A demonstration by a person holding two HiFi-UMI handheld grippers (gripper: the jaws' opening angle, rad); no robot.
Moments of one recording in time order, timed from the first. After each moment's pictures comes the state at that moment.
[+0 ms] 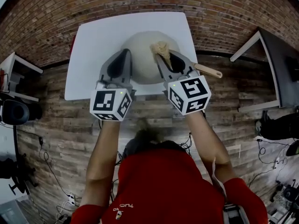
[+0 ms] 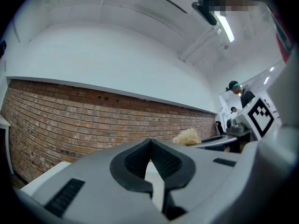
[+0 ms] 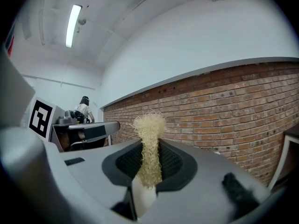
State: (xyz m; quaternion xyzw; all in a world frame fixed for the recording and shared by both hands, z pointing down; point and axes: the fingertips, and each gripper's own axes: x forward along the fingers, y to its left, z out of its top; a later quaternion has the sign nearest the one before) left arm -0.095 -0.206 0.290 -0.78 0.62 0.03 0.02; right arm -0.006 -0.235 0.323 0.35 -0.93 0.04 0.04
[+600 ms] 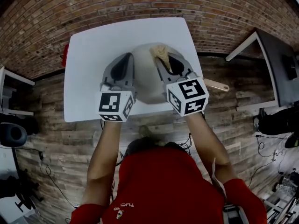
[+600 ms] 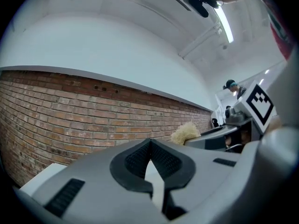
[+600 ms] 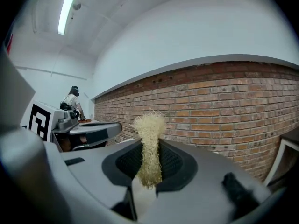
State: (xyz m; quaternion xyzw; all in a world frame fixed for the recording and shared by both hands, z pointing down) left arm -0.152 -0.303 0.325 -0.81 0.59 0.01 0.01; right arm -0.067 -0.321 0.347 0.39 -0.92 0.04 0.09
